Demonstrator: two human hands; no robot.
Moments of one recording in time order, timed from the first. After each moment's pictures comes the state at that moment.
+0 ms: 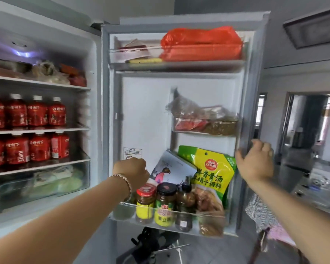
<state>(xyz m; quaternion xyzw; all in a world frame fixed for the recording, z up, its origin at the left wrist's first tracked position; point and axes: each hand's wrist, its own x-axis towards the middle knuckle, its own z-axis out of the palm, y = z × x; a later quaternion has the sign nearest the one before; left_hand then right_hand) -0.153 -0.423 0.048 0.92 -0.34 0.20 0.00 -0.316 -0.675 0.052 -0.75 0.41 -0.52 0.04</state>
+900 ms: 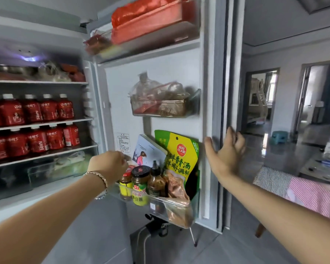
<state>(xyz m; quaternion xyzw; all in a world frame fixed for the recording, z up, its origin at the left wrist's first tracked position) -0.229 -0.404 0.033 0.93 -0.27 0.24 0.09 -0.360 -0.643 0.014 -0.72 0.30 -0.58 0.25</state>
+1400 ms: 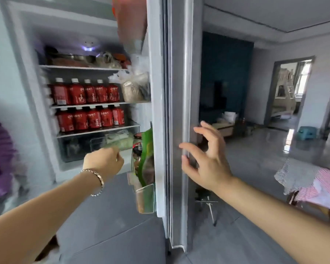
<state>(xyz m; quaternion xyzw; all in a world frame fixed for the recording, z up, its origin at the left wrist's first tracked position) -0.268 -0.224 0.003 0.95 -0.21 0.24 0.07 -0.410 -0.441 -0.010 -0.75 -0.14 -0.64 -0.03</state>
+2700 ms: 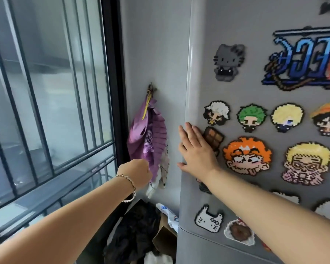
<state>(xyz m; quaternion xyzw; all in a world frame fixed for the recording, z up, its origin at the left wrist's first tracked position) -0.022 0.100 -0.005 0.98 0.17 0.11 0.01 0.066 -0.064 0.011 -0.82 -0.28 -0.41 -0.27</state>
